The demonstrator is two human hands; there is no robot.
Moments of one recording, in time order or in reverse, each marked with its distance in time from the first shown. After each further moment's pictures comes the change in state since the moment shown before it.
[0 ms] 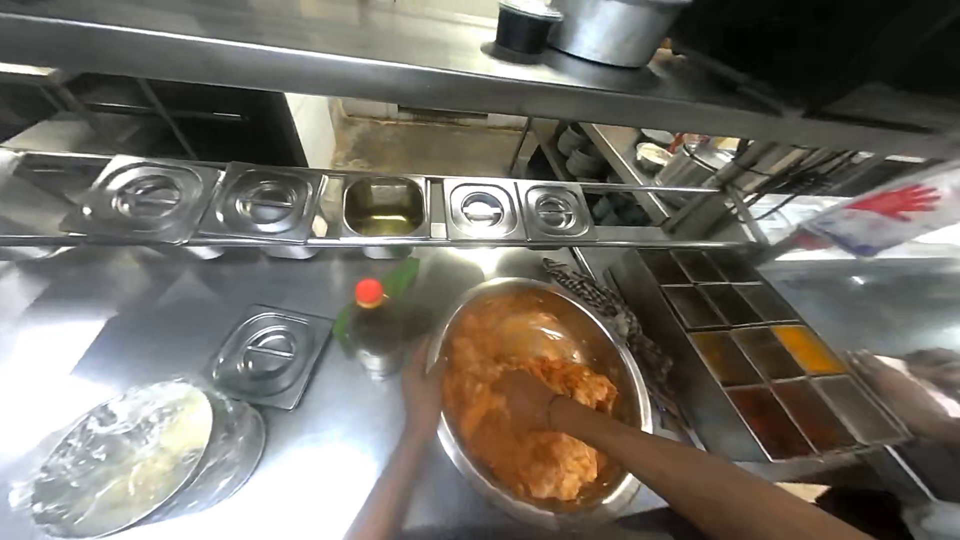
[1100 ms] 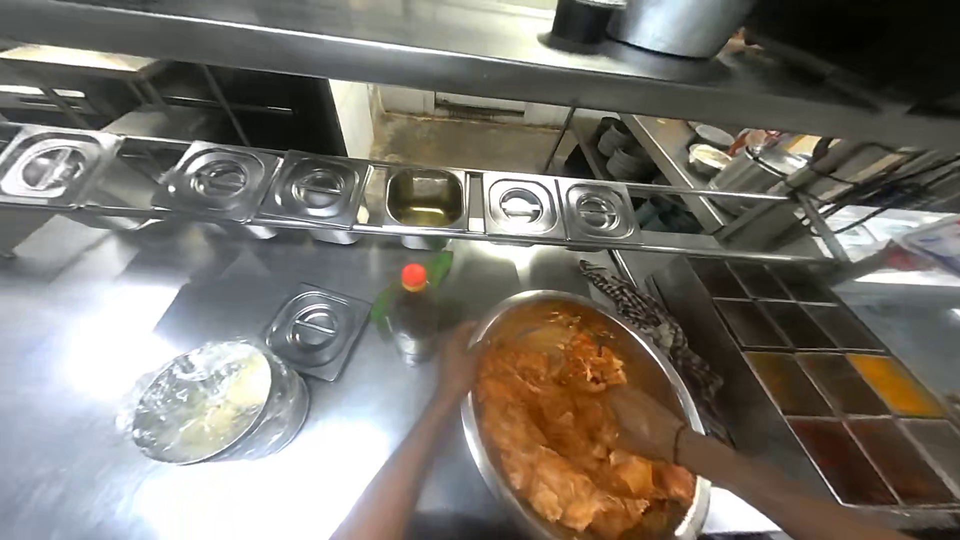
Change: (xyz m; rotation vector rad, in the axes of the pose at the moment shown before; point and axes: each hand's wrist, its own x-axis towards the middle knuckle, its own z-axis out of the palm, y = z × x) left_hand 0.031 0.010 -0.004 0.181 -0.194 -0.019; right_hand -0.069 0.056 -0.003 -0.066 0.001 0.189
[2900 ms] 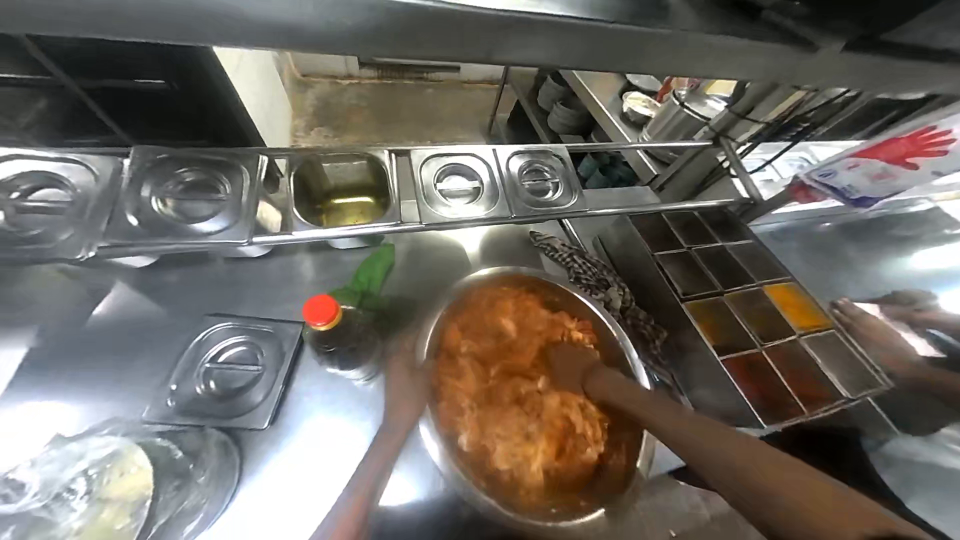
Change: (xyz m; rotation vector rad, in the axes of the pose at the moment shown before) left_hand -0.006 0.003 -0.004 0.133 -0.015 -0.034; right_hand 0.070 0.011 -0.001 0.135 -0.084 0.202
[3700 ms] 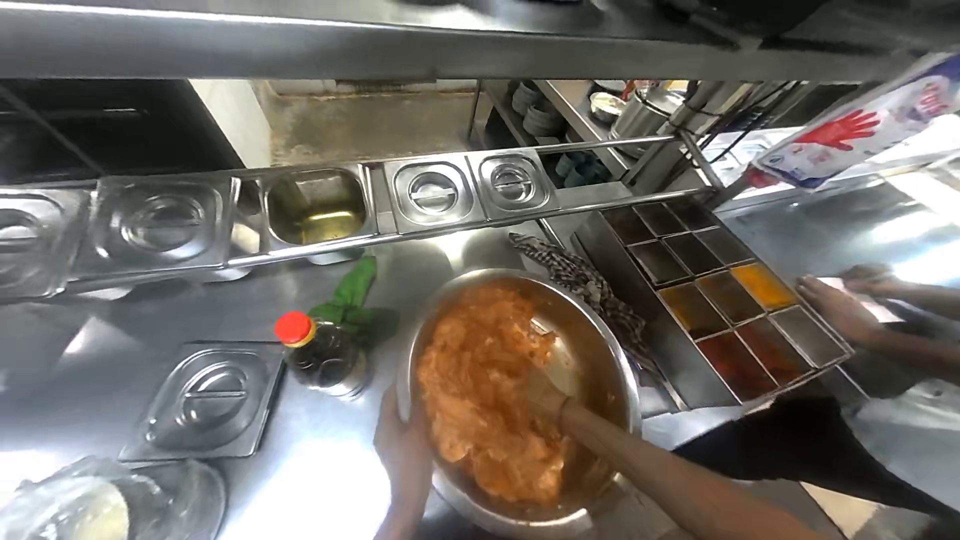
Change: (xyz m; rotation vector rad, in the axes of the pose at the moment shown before) left_hand -0.067 -0.011 0.029 -0.155 0.359 -0.025; right_hand -0.032 -0.037 0.036 0.803 0.177 -0.049
